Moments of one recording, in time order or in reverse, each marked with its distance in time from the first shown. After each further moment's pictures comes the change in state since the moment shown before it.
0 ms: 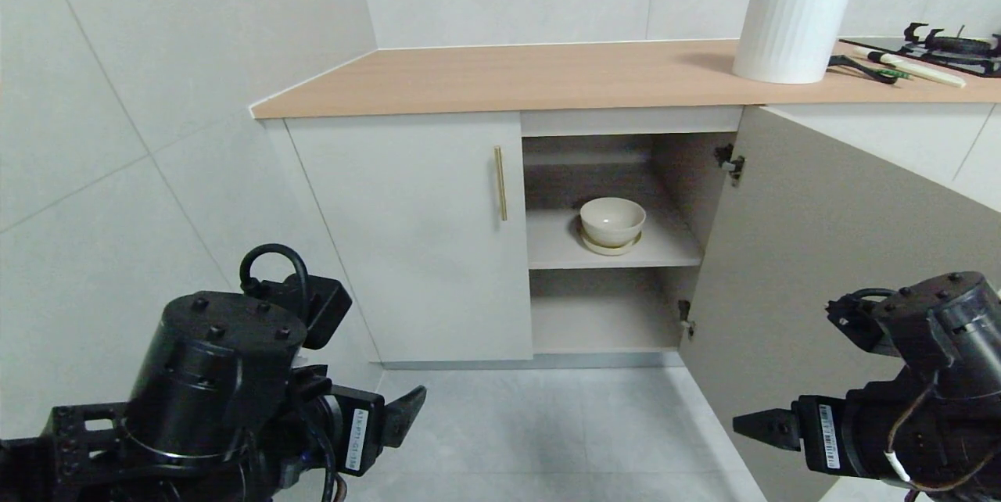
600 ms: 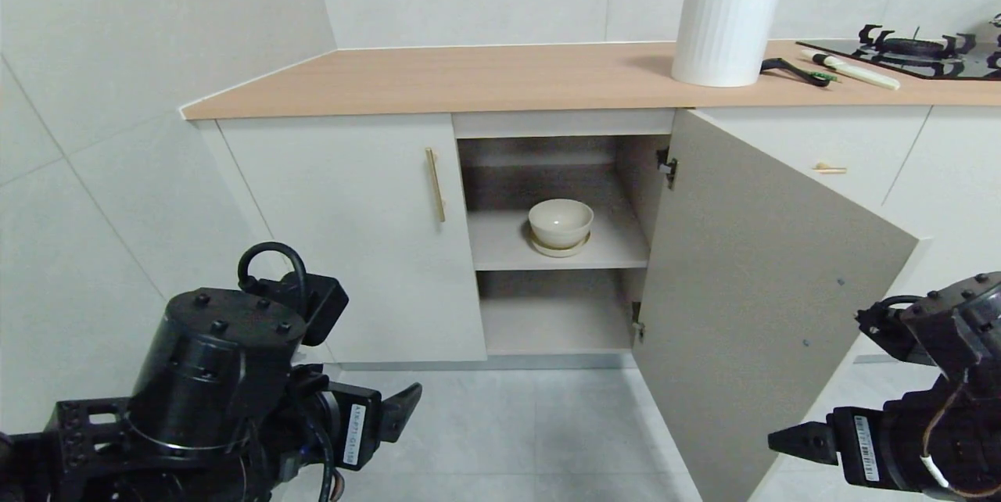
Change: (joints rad) left arm 0.002 0.003 0.000 0.001 0.001 0.000; right arm -0.077 -0.041 -0.024 0.166 -0.003 -0.030
